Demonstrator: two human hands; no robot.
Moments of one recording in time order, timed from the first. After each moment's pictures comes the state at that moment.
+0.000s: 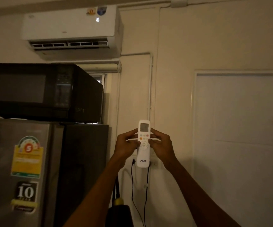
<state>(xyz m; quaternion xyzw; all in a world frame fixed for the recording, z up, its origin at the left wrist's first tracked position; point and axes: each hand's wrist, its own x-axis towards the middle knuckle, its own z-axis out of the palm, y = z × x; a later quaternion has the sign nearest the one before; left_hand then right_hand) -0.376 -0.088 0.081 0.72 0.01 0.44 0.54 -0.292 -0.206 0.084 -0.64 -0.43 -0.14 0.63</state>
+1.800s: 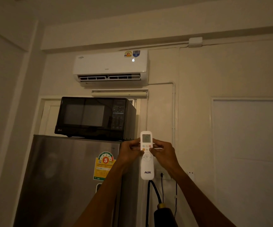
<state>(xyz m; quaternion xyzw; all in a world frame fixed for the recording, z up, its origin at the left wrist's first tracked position) -0.631 -0.032 0.123 0.77 0.02 0.46 0.45 -0.545 -0.150 0.125 -0.65 -0.45 -0.15 0.59</state>
